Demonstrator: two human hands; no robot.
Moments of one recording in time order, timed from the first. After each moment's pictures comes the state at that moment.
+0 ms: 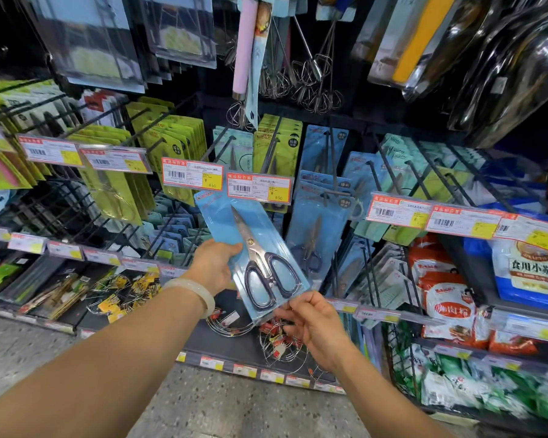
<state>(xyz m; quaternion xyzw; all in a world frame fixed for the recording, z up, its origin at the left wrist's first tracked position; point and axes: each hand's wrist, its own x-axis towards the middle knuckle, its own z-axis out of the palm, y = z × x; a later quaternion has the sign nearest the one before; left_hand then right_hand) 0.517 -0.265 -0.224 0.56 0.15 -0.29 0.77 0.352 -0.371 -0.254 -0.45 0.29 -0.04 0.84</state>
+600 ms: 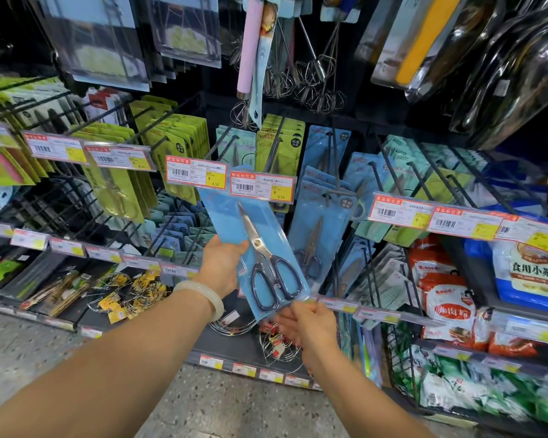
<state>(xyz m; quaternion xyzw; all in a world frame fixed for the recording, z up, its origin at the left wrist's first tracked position) 0.498 -0.269 -0.214 0.58 0.11 -0.25 0.77 0.361 -0.350 -0.257 -0.51 0.44 -0.07 0.74</state>
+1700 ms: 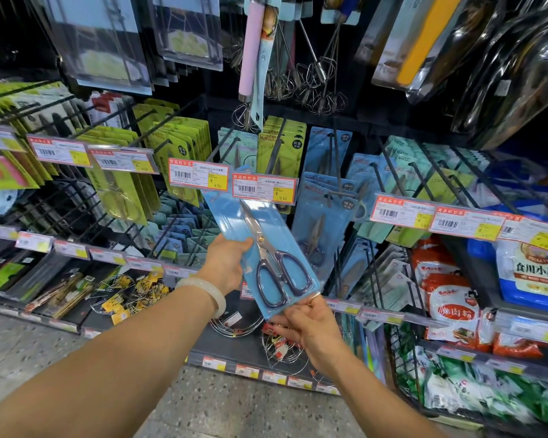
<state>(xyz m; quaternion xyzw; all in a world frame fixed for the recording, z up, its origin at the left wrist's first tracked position) 0.512 -0.274 -0.223 0.58 0.12 -0.28 0.76 0.353 -0.359 -0.265 -0.52 0.28 -0.04 0.80</state>
